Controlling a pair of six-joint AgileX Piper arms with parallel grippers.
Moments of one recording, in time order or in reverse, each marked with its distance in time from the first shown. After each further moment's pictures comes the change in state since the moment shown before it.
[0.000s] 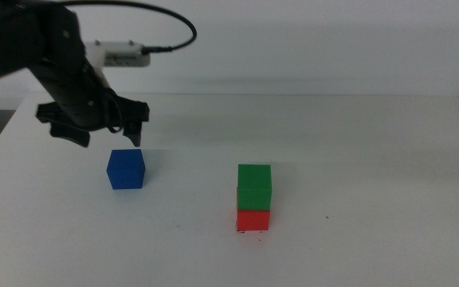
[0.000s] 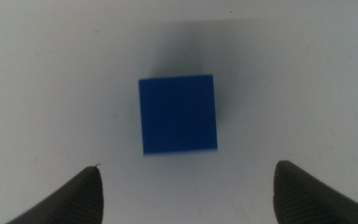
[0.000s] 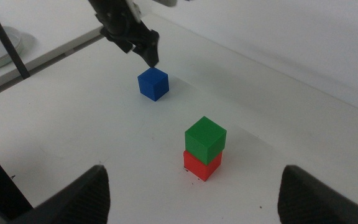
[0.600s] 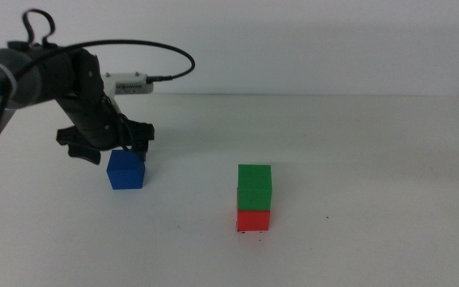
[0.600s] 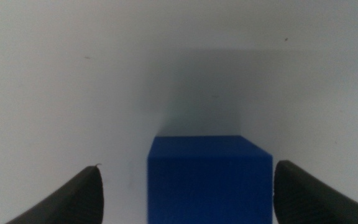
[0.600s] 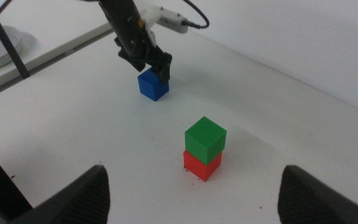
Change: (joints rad) left arm 0.040 0.208 -0.008 -0.020 -0.170 -0.009; right arm 0.000 0.000 0.000 0.000 0.000 0.000
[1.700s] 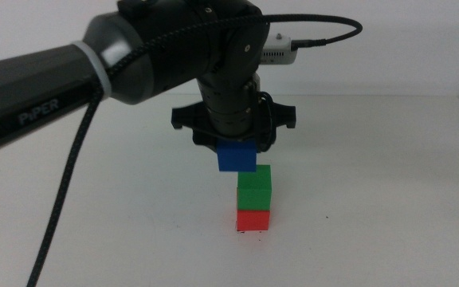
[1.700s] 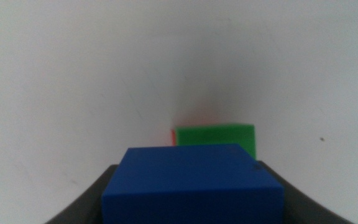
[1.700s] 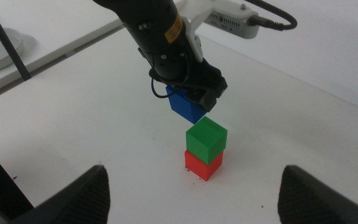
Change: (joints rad) left arm -0.567 -0.122 -0.272 0.190 0.353 -0.511; right arm 0.000 0.000 0.000 0.000 0.000 0.006
